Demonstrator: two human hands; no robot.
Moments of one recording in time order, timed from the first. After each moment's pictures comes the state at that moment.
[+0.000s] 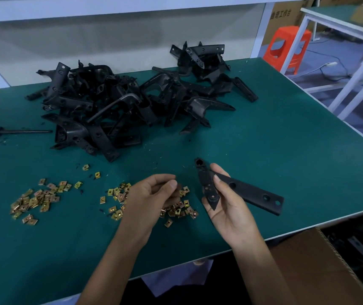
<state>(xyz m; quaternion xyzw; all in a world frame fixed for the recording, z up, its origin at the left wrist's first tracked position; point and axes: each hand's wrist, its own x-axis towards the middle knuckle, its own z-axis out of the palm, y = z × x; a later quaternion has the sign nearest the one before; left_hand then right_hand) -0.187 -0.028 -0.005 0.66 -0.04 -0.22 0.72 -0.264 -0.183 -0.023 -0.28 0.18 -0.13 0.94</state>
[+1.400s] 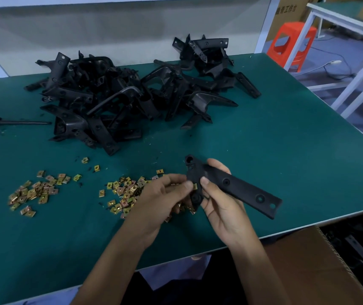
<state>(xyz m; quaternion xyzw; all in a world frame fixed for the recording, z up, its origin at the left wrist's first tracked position) -0.201 -0.038 0.007 0.65 -0.06 -0.31 0.69 -0.263 -0.174 -0.031 -0.39 0.12 -0.15 0.90</state>
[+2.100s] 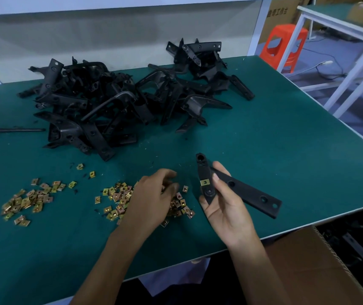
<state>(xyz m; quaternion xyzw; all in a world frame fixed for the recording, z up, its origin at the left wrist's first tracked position) -0.177 -0.038 -0.002 0.89 -0.24 -0.08 0.37 -0.263 -0.183 -0.027 -0.27 0.17 -0.15 0.93</state>
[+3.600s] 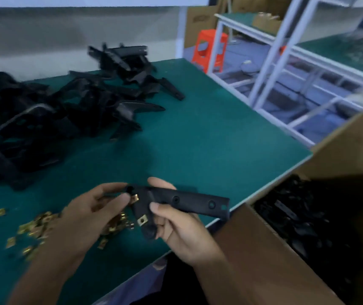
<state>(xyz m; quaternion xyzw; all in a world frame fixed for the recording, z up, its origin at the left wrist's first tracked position) -0.181 -0.031 0.013 0.72 -0.16 -0.30 0.61 -0.303 -0.177 -0.022 -0.41 0.15 -0.10 0.90</state>
